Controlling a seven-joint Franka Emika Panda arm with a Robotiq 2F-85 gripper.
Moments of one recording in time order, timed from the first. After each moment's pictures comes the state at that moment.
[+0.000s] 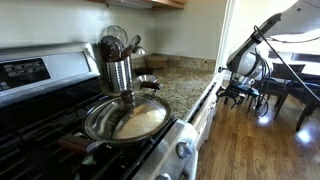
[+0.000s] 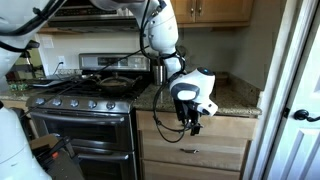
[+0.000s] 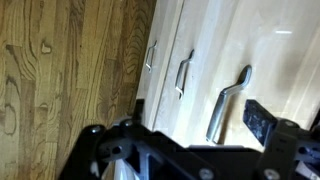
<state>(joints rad) -0.38 0.79 0.11 -1.87 0.52 2.74 0.00</state>
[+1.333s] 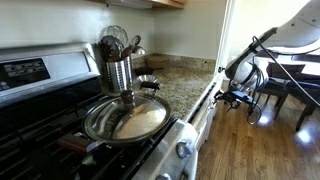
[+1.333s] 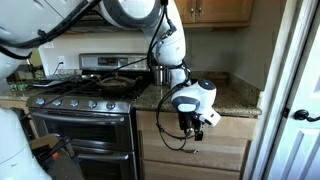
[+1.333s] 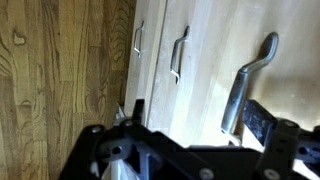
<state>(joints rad) -0.49 0.94 0.23 -1.77 0.55 2.89 -0.04</state>
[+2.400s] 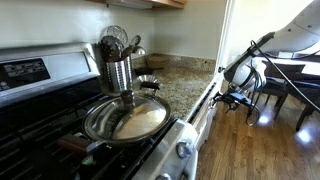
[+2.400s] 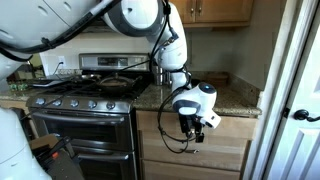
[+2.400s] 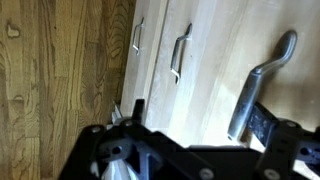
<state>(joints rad) -0.50 0.99 0.24 -1.72 0.53 2.89 -0.07</state>
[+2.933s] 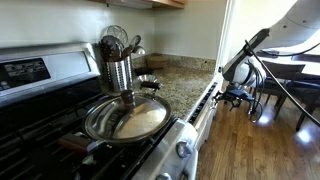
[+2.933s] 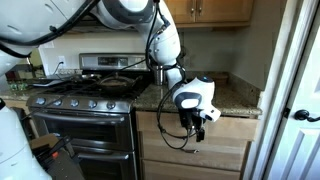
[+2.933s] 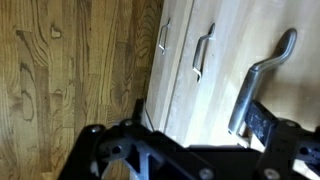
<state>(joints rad) -0.31 0.93 0.03 -1.74 0.46 2.81 0.13</state>
